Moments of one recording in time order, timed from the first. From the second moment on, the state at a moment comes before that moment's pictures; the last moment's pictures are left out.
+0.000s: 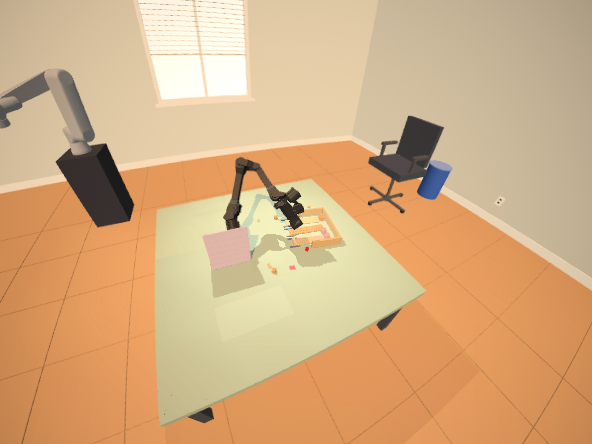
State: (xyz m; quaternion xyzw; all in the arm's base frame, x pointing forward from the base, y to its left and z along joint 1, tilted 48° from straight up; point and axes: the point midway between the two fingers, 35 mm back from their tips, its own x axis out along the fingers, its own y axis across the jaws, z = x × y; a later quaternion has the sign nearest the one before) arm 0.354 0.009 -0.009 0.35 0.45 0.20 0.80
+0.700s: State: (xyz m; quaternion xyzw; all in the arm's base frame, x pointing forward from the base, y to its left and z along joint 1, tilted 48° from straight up) arm 0.371 0.034 -0.053 0.35 0.65 0.23 0.64
